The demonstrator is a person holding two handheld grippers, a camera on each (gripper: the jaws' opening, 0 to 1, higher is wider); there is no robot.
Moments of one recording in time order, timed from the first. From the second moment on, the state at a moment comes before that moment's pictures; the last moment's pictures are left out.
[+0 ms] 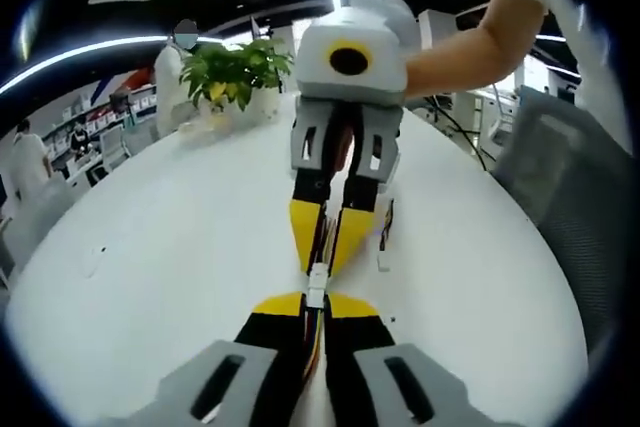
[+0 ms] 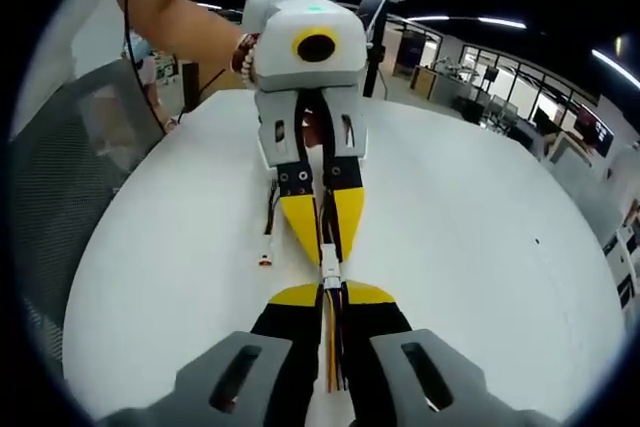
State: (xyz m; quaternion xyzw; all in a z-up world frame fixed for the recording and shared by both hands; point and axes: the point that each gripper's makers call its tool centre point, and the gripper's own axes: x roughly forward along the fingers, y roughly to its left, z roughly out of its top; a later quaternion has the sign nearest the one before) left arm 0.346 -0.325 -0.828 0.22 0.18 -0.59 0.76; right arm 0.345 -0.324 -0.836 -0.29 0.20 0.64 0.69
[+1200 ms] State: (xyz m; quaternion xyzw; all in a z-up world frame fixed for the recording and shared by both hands) left arm 0.374 -0.323 -0.842 0.21 0.22 -0.57 0.76; right arm 0.375 -0.325 -0.832 -0.24 0.21 0.60 0.73
